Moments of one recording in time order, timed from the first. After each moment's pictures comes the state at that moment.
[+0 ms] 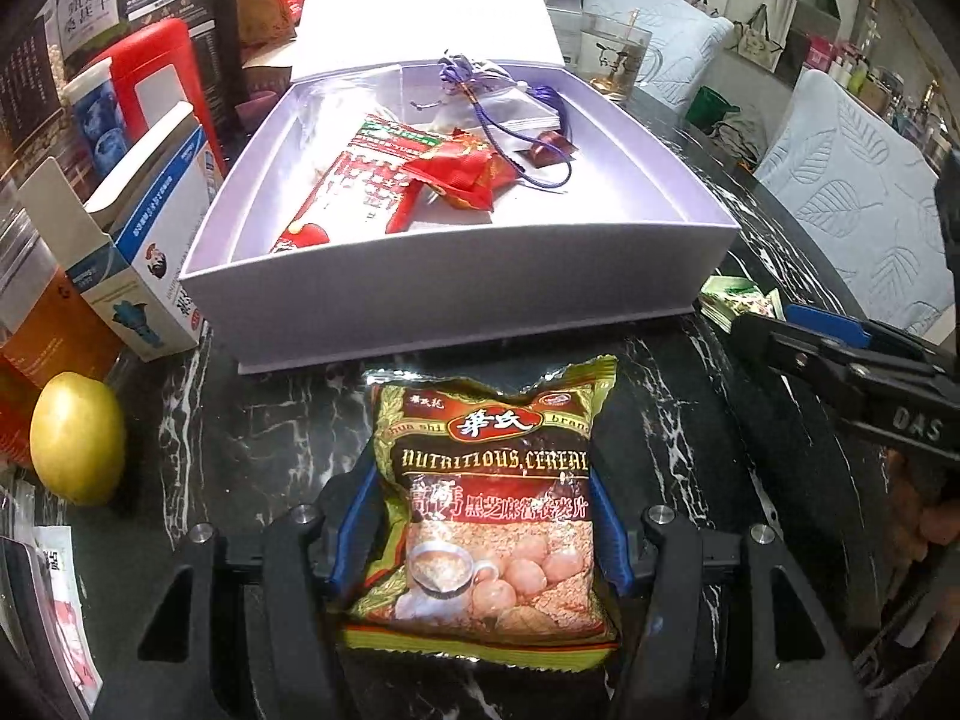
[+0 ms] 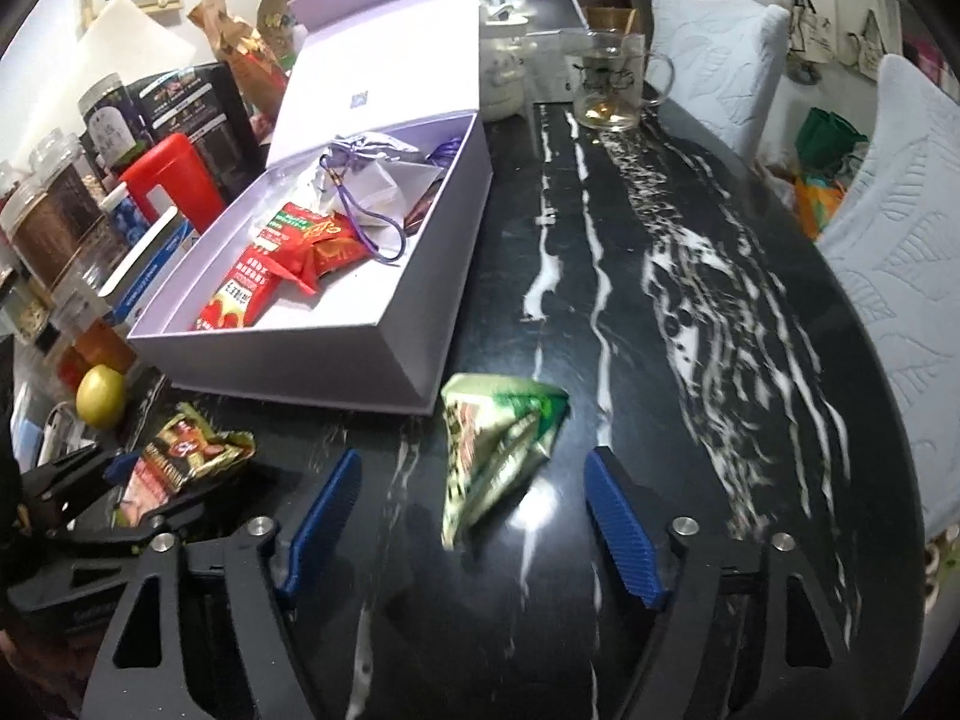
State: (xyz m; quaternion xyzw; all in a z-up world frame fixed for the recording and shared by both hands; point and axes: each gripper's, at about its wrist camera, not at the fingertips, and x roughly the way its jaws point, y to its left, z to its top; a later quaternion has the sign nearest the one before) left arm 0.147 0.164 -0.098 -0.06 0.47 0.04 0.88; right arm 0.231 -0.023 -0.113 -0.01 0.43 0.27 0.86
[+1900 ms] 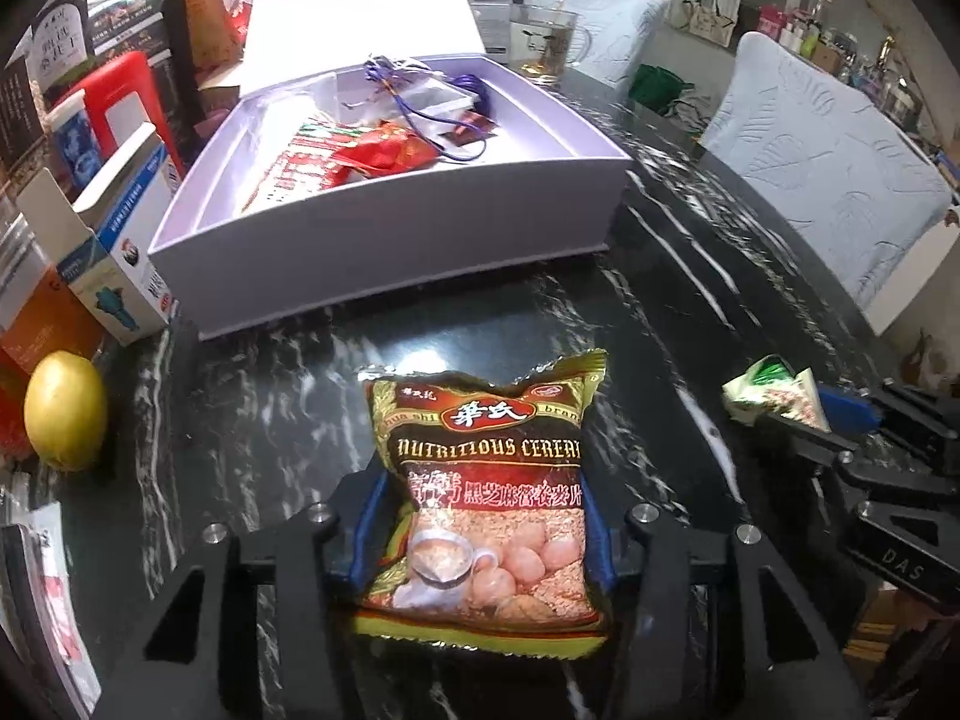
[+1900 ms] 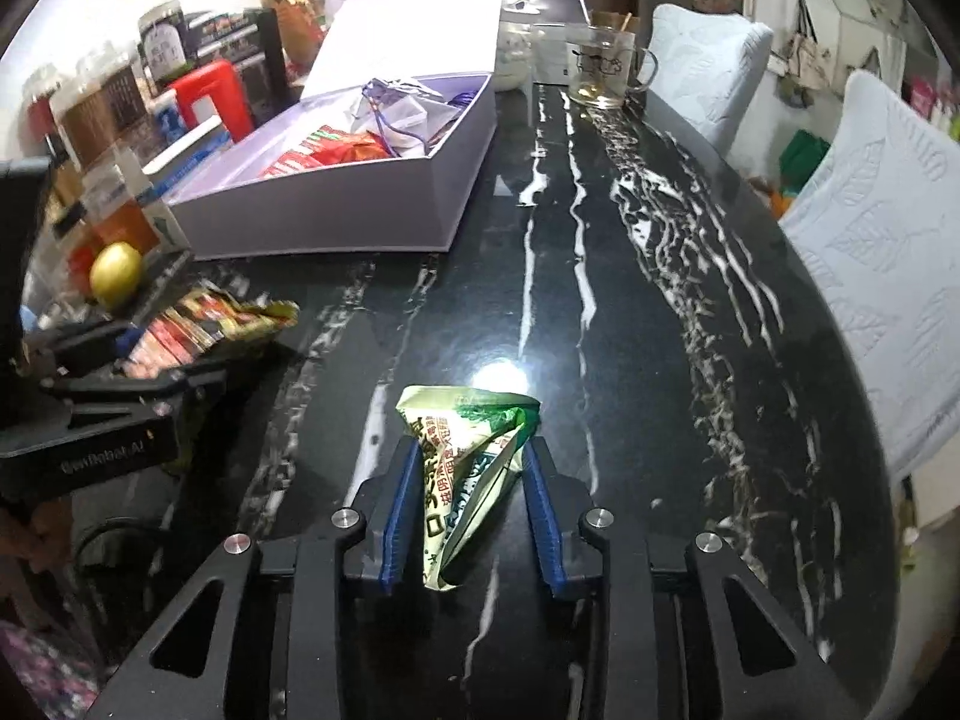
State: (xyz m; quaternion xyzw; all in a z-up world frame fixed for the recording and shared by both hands) left arm 0.115 0.127 -0.096 -0.03 0.47 -0.01 0.88; right arm 0.143 -0.051 -0.122 -0.06 0.43 0.25 0.87
